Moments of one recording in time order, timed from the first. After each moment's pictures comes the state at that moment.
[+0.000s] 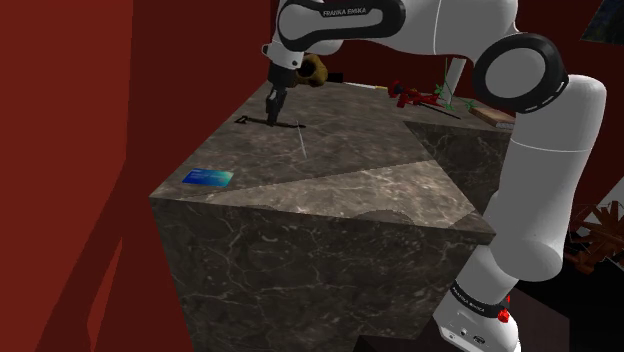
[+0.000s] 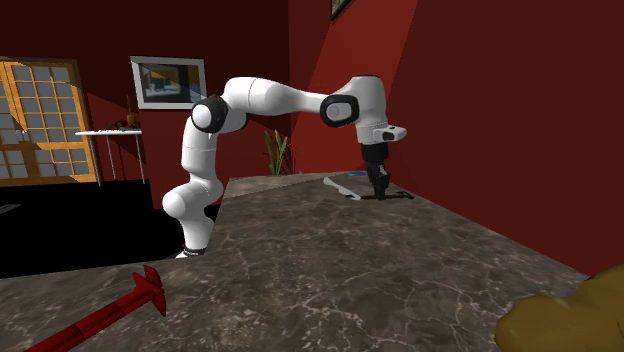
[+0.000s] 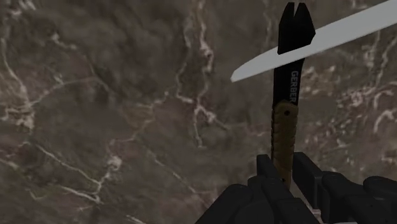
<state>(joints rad) 0.23 0.21 -0.04 -1.53 0.11 1.90 -0.44</state>
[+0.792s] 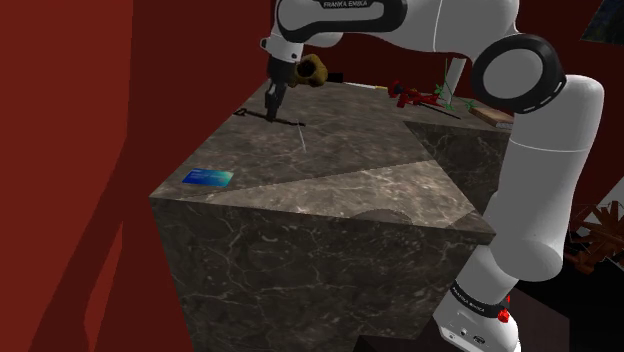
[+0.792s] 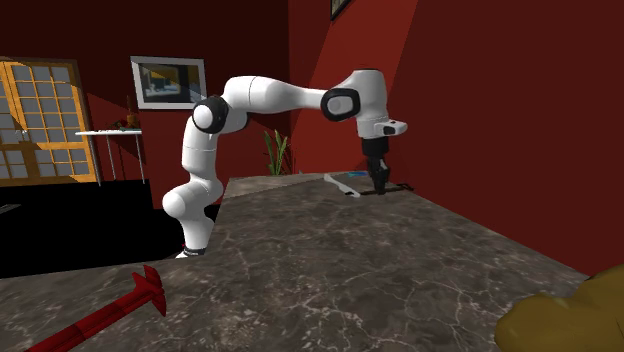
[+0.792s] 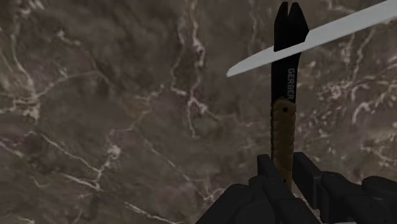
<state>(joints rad) 0.24 0.22 -0.04 -1.47 0.11 1.84 -0.44</state>
